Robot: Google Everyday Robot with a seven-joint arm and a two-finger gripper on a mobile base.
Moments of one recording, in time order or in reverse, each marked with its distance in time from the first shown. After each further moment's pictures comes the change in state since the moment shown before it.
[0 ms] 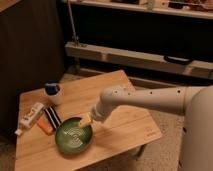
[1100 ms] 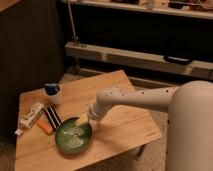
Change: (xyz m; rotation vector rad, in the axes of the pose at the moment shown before) arm -0.031 0.001 0.039 -0.025 0.015 0.005
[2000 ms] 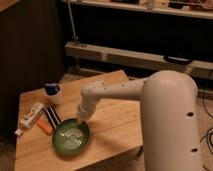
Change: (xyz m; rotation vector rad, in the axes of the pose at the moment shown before) arm -0.020 0.020 0.022 0.118 0.109 -0.032
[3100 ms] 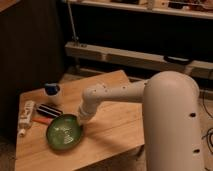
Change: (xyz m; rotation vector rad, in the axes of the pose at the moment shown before) arm 0.006 0.000 0.006 -0.016 -0.016 -0.039
